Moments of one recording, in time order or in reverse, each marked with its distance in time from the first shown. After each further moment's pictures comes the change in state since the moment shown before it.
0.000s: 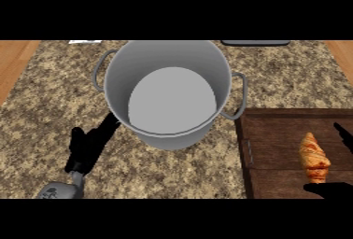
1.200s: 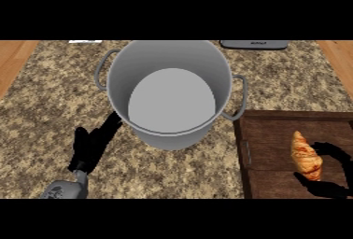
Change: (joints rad) left arm -0.006 -0.058 0.054 0.038 -0.066 -0.041 -0.023; right arm -0.116 0.141 -0.129 0.469 -0.004 0.042 -0.537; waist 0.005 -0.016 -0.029
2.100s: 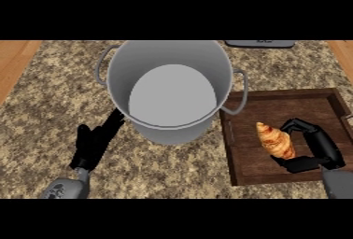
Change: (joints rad) left arm -0.015 -0.011 0.000 -0.016 -0.014 -0.012 0.025; right arm -0.287 0.044 0.070 0.221 -0.073 0.266 -0.349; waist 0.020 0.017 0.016
